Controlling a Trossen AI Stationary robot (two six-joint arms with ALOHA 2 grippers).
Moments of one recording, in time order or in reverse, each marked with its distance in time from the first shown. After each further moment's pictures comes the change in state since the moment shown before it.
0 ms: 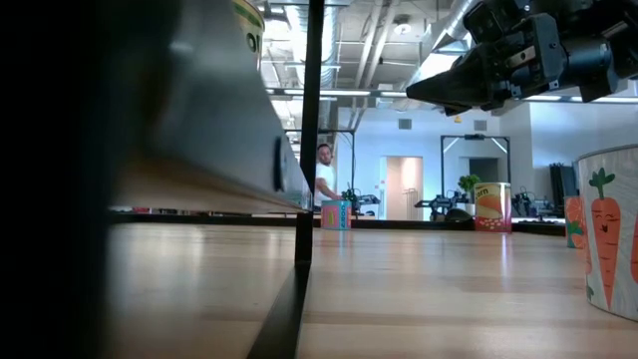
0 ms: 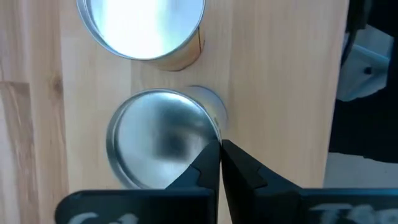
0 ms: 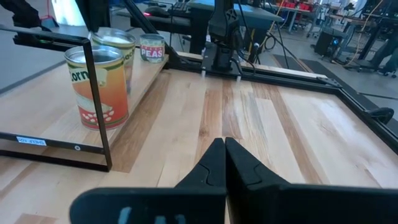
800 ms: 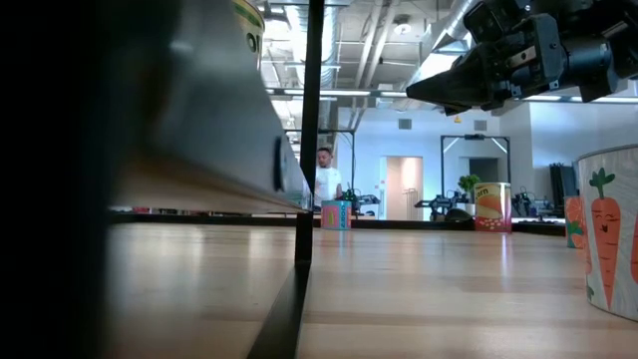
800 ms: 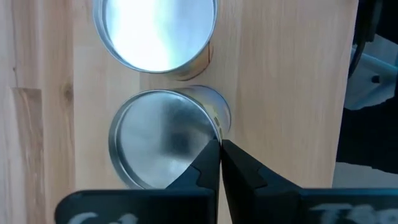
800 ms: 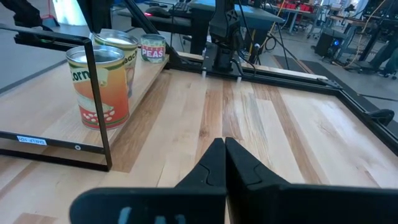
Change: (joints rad) left arm 0.009 0.002 0.003 0.007 -0.037 -0.003; right arm 0.000 0.000 0.000 0.000 -0.003 -0.006
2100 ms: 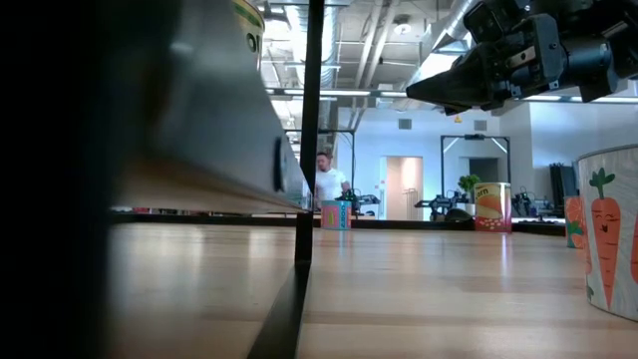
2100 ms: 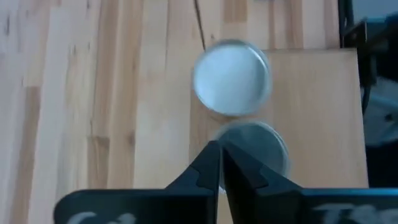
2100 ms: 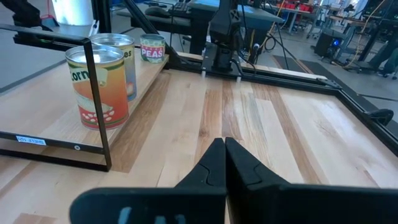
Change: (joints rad) left arm 0.055 -0.251 -0.160 0.122 -0.167 0.176; right arm 0.000 0.000 0.000 0.000 0.002 0.000
